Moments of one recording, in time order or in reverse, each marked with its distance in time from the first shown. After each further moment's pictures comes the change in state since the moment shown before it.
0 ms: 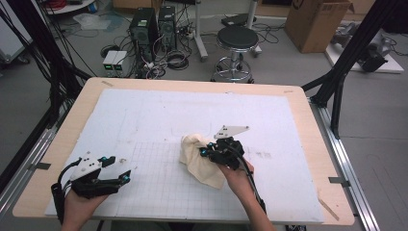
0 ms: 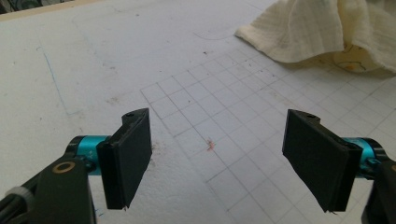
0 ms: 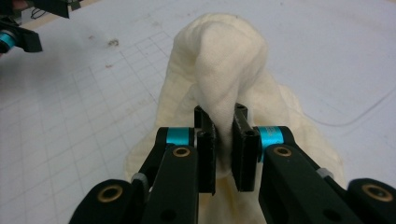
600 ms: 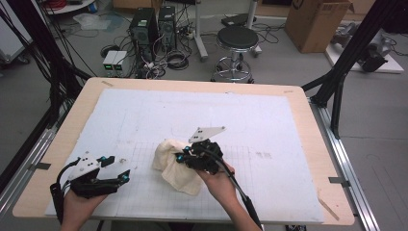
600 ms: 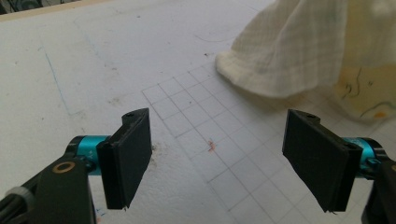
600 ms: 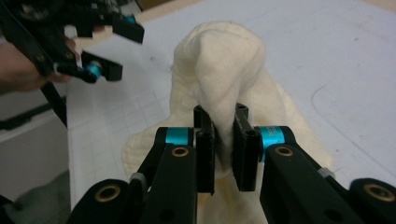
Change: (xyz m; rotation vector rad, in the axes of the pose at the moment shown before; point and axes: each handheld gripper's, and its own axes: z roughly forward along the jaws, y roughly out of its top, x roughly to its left) left arm 0.002 0.000 -0.001 -0.008 -0.003 -0.011; right arm 0.056 0.032 0.021 0.007 0.108 -0.060
